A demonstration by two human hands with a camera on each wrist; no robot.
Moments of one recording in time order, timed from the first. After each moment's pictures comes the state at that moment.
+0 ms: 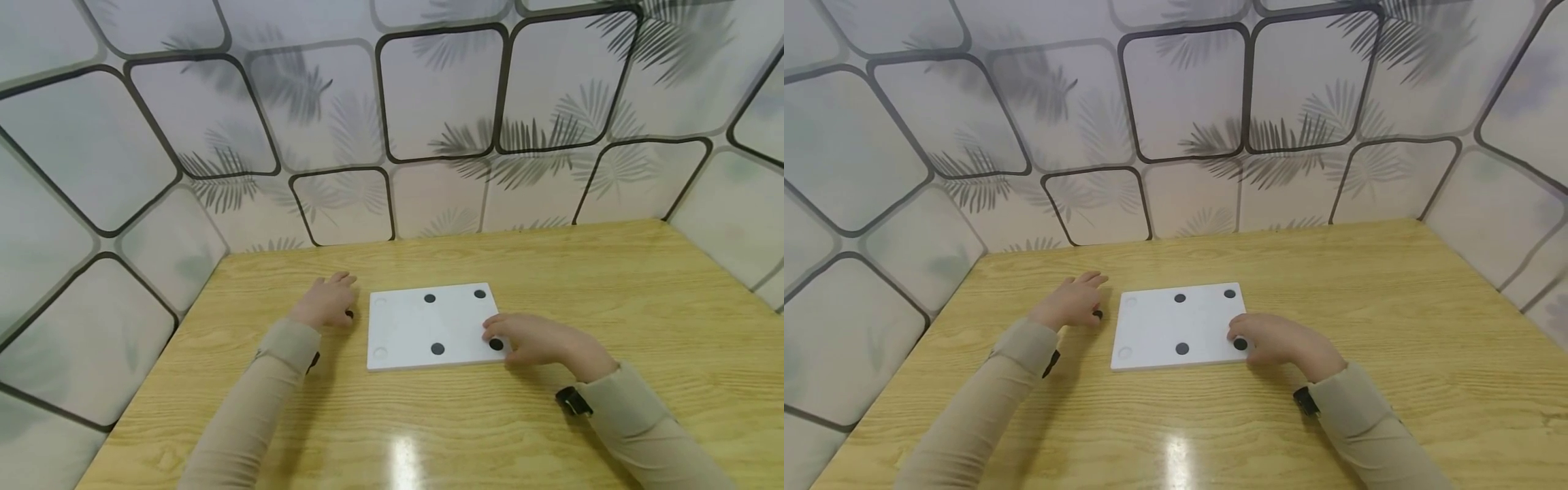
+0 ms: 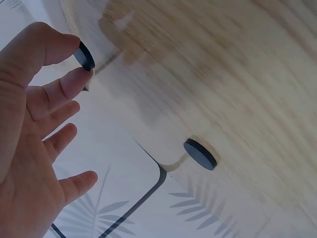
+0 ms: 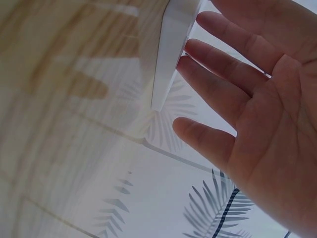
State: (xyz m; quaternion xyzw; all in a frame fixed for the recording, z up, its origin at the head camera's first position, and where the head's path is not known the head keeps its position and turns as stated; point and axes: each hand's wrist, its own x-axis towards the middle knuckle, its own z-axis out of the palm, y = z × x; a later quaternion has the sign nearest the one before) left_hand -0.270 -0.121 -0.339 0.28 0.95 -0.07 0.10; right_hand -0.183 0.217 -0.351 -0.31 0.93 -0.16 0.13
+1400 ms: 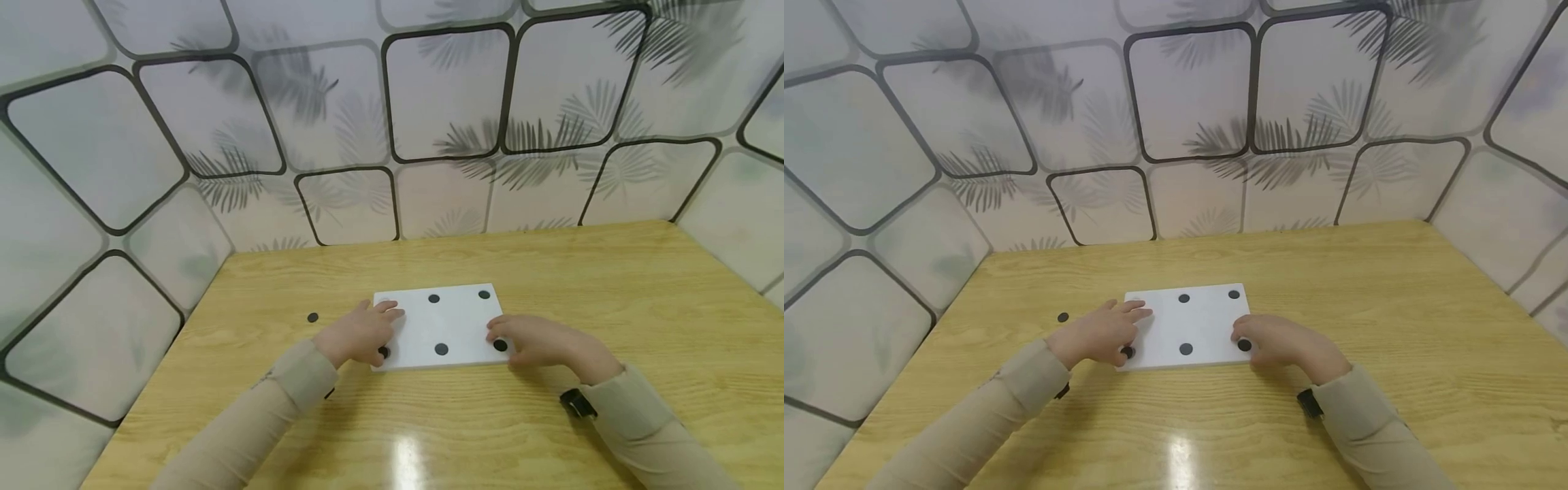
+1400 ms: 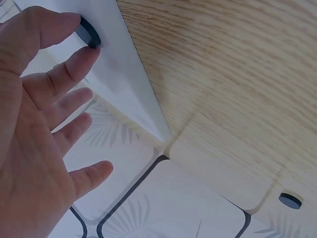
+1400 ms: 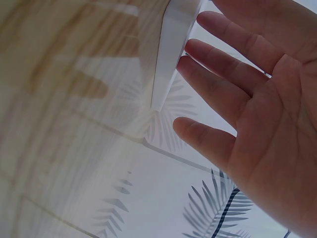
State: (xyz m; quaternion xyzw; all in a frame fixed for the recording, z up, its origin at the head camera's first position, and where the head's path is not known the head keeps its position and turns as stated) left_hand -0.214 -0.071 -0.336 0.41 0.89 -0.18 0.09; right_hand -0.183 0.216 -0.351 -0.31 0.93 -0.15 0.13
